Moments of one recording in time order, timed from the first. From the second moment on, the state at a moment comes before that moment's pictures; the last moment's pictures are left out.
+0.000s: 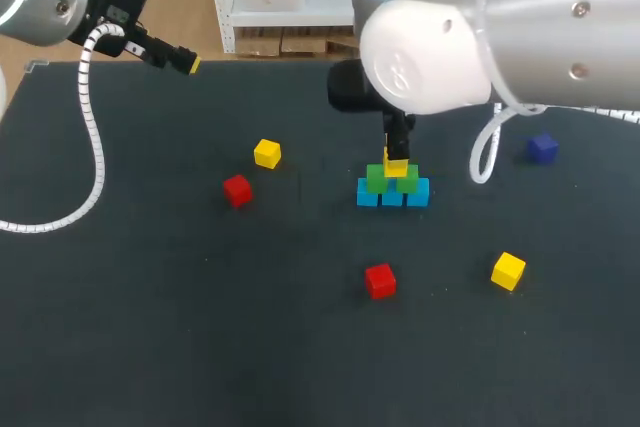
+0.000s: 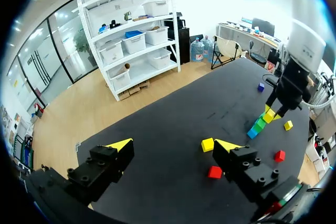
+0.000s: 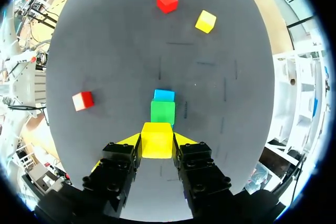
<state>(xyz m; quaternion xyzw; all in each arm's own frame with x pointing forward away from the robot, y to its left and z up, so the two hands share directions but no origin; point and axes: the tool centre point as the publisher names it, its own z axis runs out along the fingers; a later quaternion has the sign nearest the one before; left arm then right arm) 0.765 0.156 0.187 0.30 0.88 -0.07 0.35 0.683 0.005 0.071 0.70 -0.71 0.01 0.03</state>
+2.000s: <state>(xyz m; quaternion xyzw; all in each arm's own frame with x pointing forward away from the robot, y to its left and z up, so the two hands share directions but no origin) 0.765 0.156 0.187 0.30 0.88 -0.07 0.35 0.696 0.005 0.068 0.70 -0.72 0.01 0.04</state>
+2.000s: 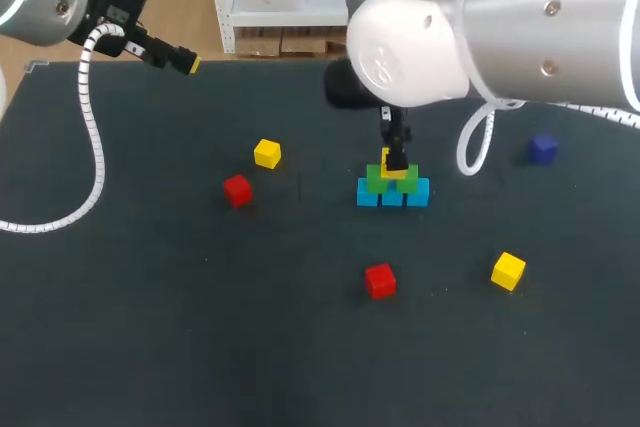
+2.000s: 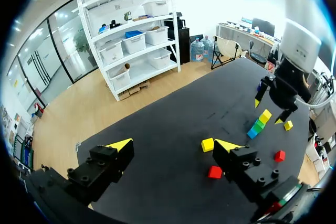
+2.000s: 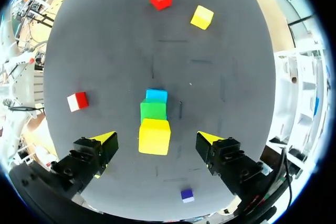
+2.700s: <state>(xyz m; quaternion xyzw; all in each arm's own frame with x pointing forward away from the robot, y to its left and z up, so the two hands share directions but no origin) 0.765 0.156 0.187 0.30 0.88 -0.07 0.35 0.637 -0.053 0.111 0.60 -0.80 0.01 0.04</state>
